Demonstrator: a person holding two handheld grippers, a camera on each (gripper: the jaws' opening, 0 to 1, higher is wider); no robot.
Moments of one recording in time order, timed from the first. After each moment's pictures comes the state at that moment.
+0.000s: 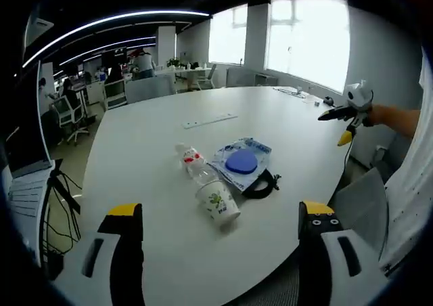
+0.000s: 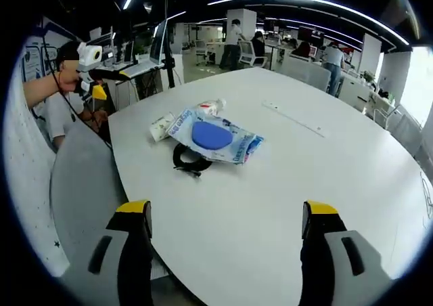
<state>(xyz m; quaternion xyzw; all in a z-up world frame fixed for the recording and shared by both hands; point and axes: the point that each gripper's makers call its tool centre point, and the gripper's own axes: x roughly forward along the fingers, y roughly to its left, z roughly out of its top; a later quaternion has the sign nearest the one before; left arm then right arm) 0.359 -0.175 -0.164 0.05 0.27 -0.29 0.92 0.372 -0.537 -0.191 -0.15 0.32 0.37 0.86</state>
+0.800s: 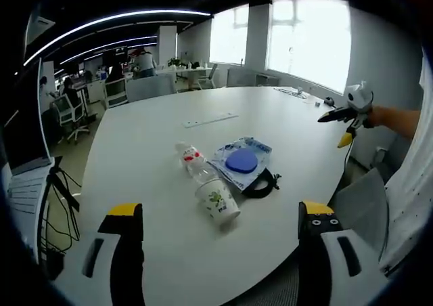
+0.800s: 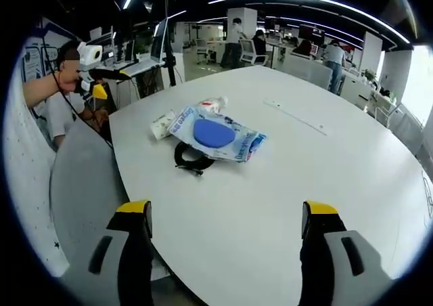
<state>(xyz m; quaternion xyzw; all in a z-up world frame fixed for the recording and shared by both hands) 0.356 -0.177 -0.166 0.05 0.28 -0.28 0.92 0.370 -0.532 -0.197 -0.15 0.32 0.37 0.86</state>
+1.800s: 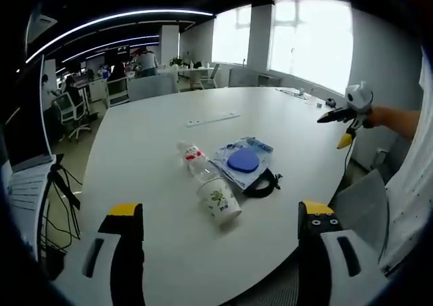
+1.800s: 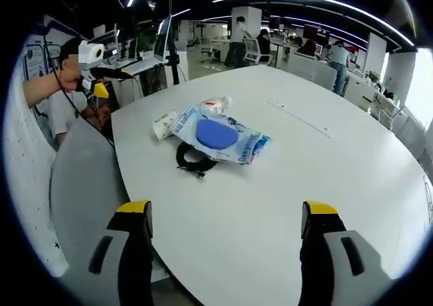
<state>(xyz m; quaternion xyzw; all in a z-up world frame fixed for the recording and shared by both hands) 0.358 -0.172 -0.167 0.04 0.28 -0.28 0.92 0.375 -0.525 -0.196 -0.15 0.33 0.38 0.85</state>
